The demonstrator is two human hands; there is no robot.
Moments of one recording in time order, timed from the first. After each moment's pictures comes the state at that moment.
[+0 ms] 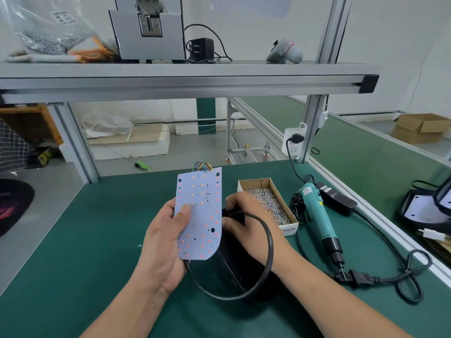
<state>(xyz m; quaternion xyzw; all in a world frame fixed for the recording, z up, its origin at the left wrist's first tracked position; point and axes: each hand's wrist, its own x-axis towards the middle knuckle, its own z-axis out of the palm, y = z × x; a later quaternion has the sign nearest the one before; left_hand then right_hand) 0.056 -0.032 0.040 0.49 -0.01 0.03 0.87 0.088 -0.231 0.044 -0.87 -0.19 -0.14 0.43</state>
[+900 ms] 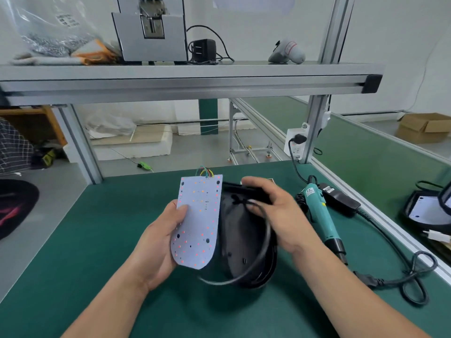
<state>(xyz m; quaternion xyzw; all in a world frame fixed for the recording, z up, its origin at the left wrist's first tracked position) 0.065 -0.004 0.042 0.54 -0.03 -0.09 0.84 0.106 -0.264 0.057 -0.67 -0.14 -0.03 0.73</state>
